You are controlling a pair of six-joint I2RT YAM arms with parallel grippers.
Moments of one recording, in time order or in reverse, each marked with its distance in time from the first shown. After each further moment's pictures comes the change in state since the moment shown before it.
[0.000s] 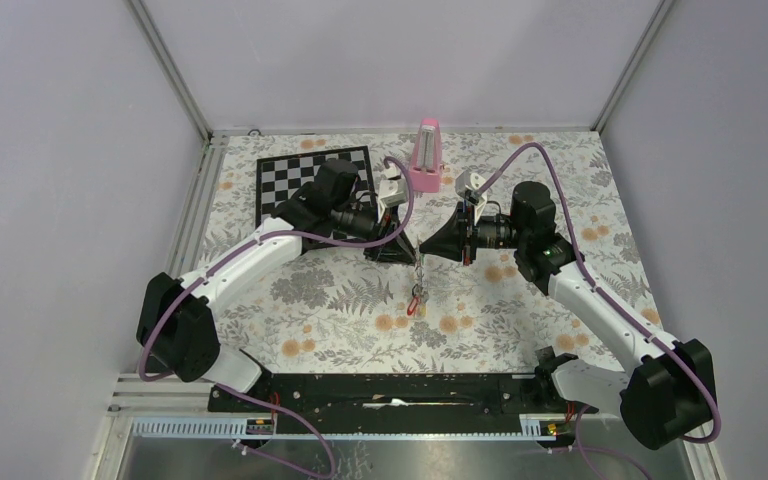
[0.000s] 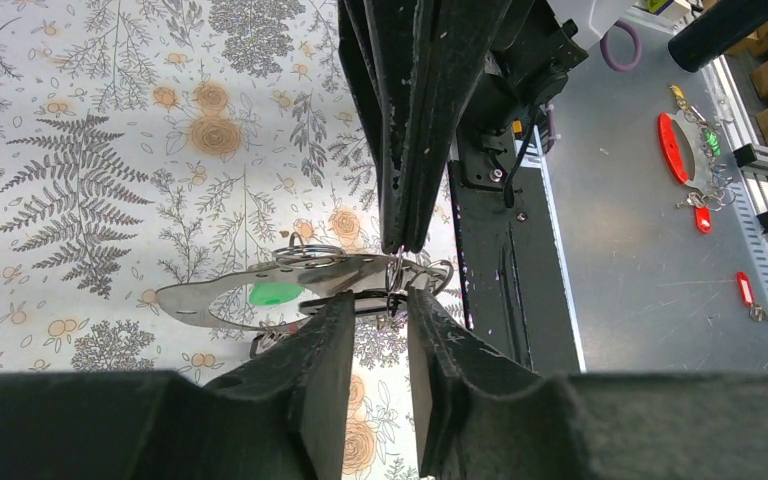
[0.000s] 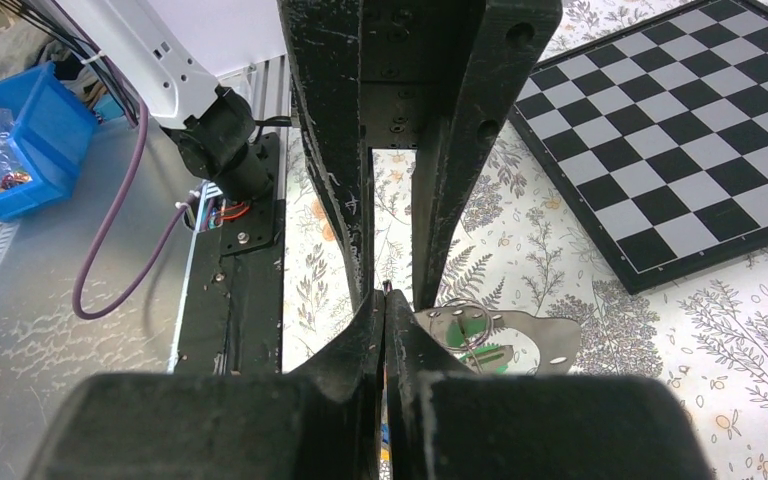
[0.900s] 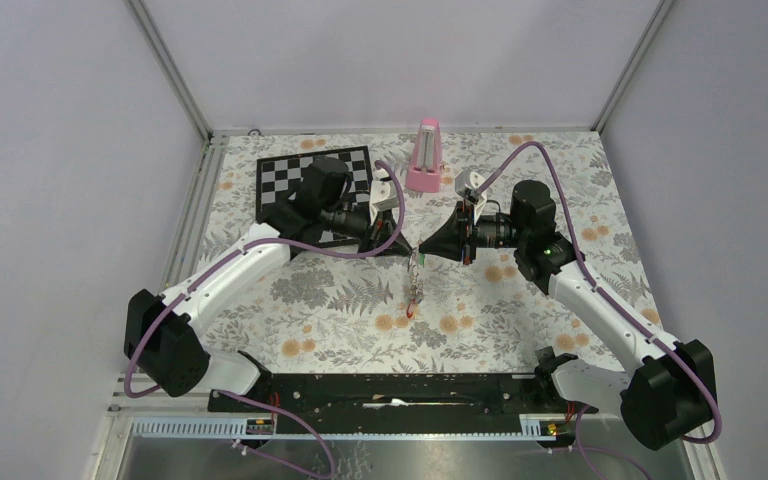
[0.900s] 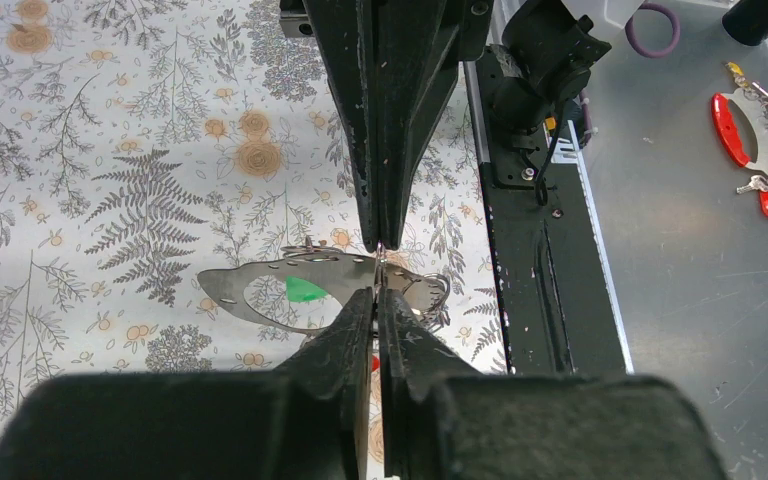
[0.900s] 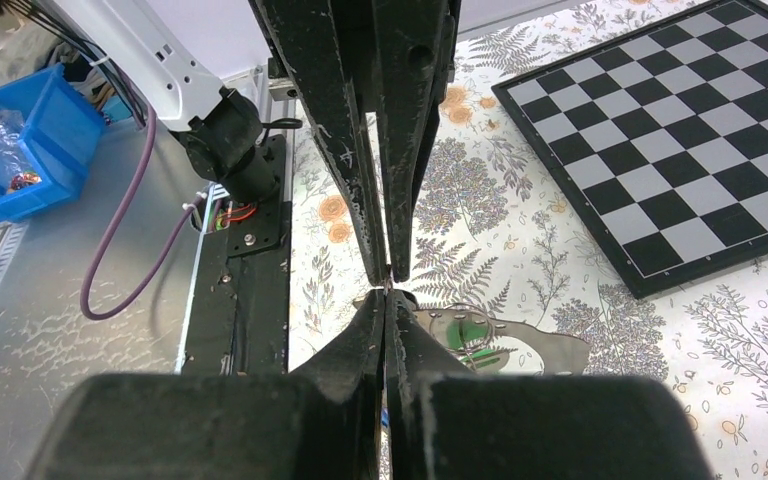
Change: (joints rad) left arm -0.001 -0.086 0.006 -0.036 -0.054 0.100; right arm 0.006 -0.001 0.013 -0.013 -0.004 0.003
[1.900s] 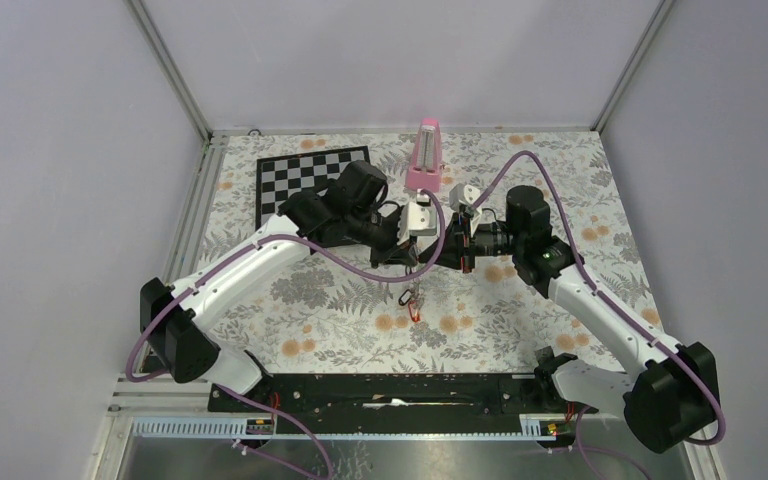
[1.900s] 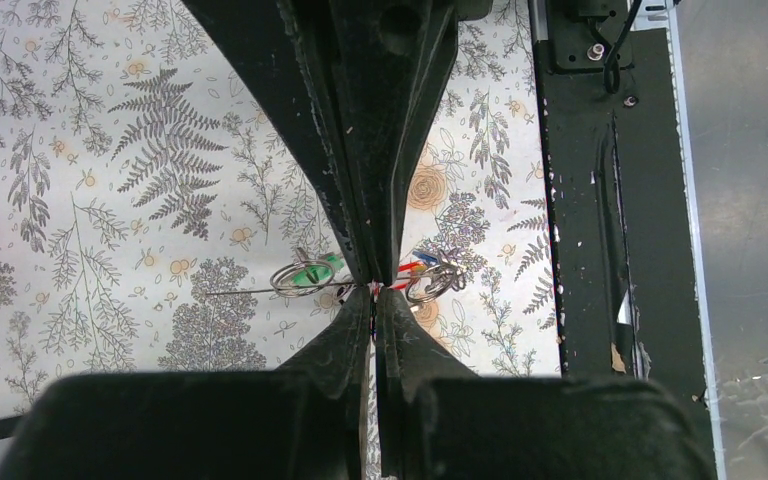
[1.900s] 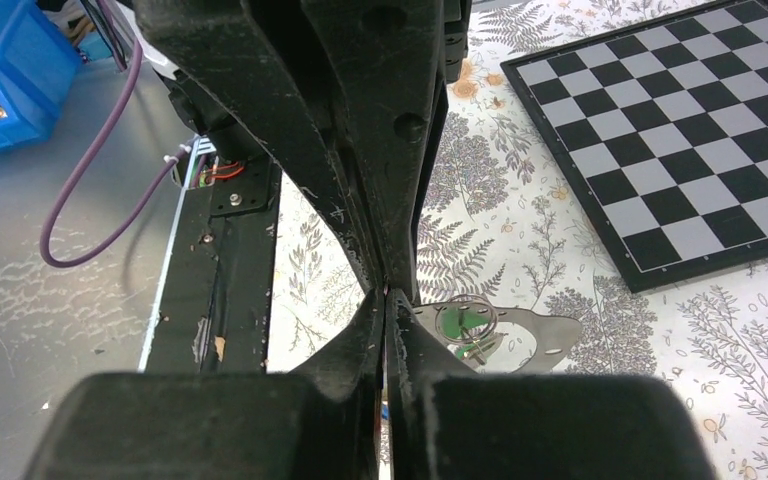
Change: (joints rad) left arm -0.180 0.091 0.238 -0.404 -0.321 0.272; right arm 0.030 -0.018 -0.014 -0.107 0.000 -0.181
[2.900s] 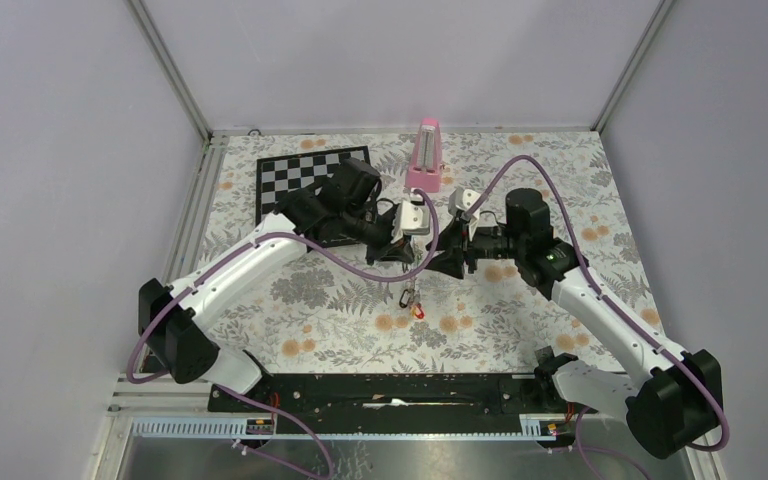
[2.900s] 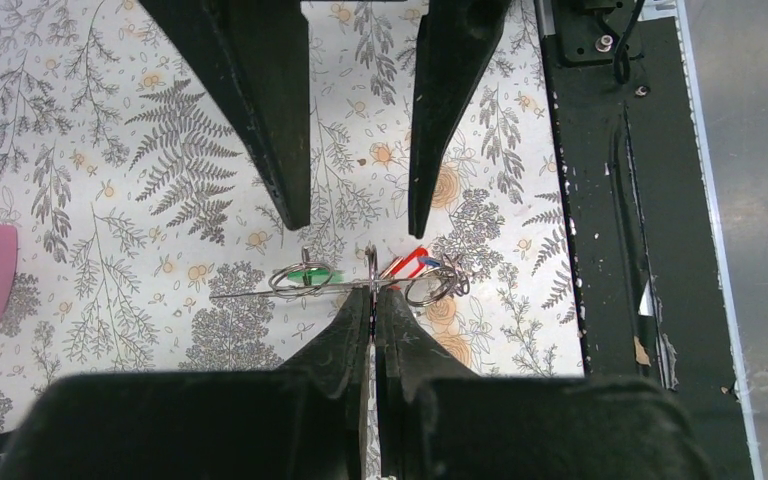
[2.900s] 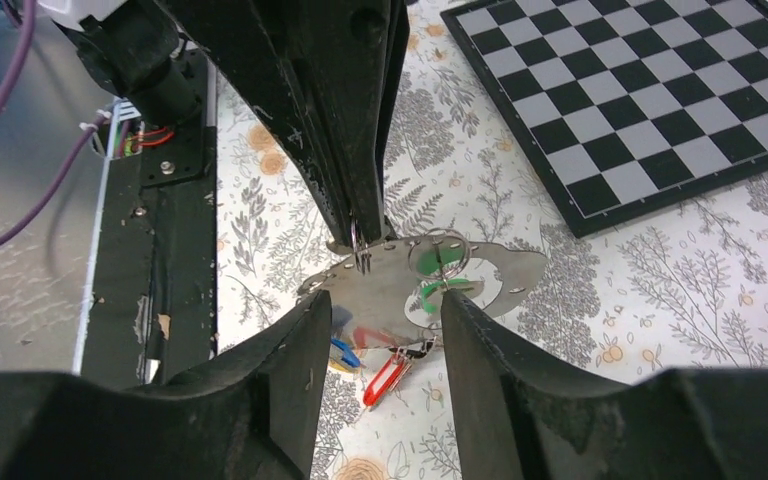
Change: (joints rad) left arm 0.043 -0.006 -0.025 0.016 0.045 0.065; right arm 0.001 -0.028 0.013 -0.157 0.147 -0.154
